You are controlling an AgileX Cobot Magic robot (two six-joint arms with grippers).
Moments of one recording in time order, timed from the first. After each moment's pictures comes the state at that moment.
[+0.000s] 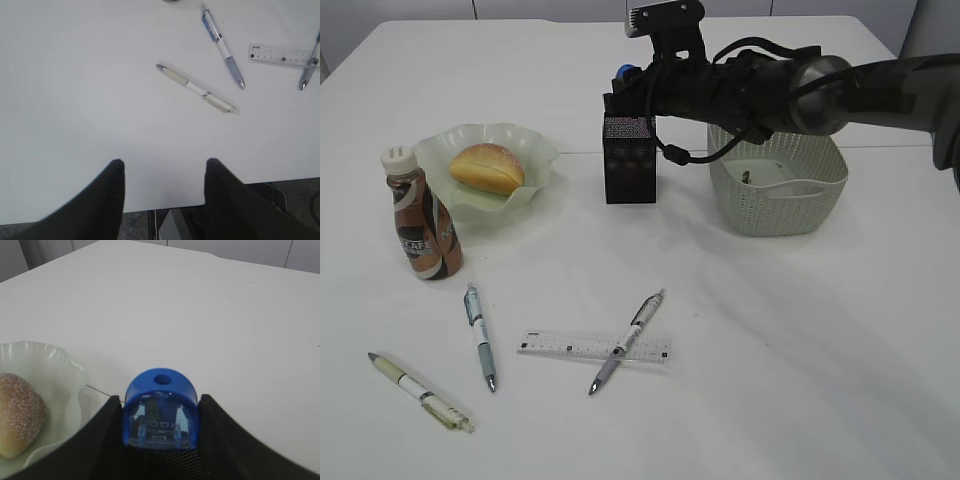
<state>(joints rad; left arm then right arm) -0.07 0.86 -0.96 -0.05 1.25 -0.11 0.35 2.38 -1.92 -0.77 -0.11 0.71</state>
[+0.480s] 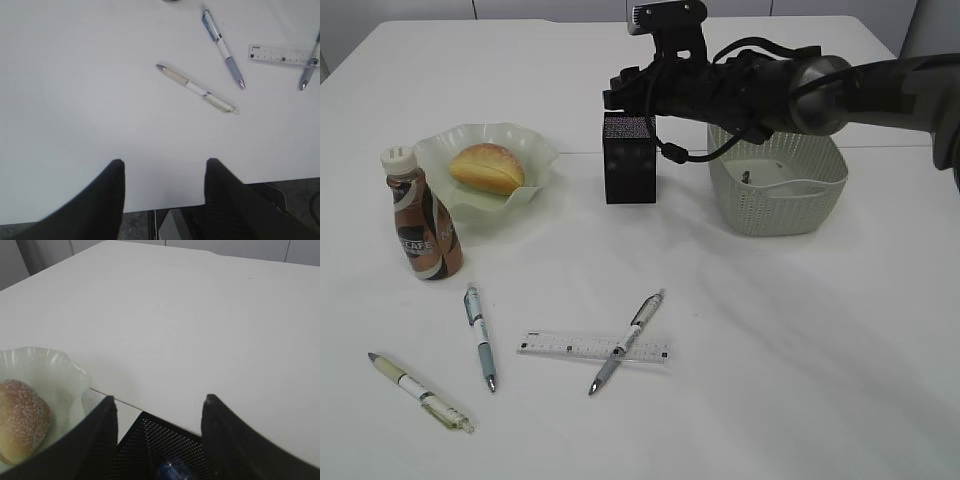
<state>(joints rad) -0.07 0.86 -0.96 -0.05 1.25 -0.11 0.35 2.38 -1.92 -0.77 -0.11 0.76</state>
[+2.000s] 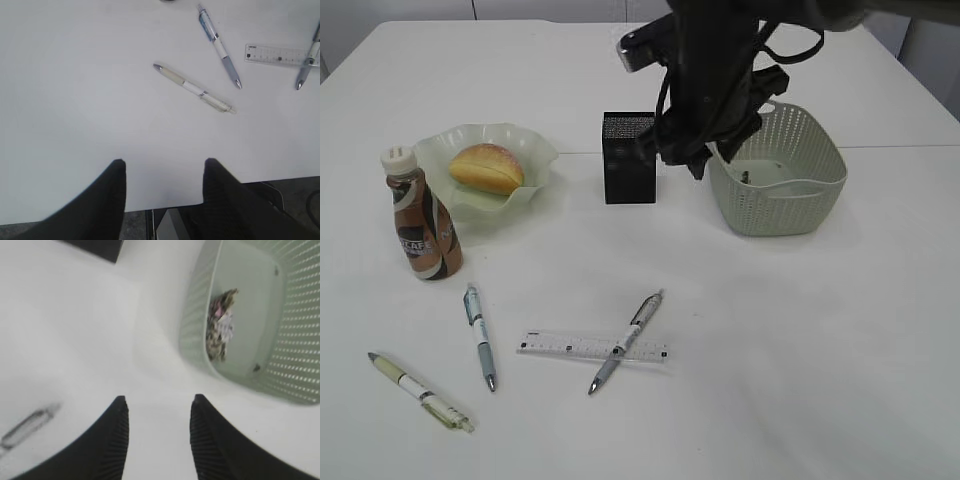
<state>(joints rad) -0.07 0.86 -0.96 -0.05 1.25 -0.11 0.54 2.11 -1.92 -0.37 1.18 0.25</state>
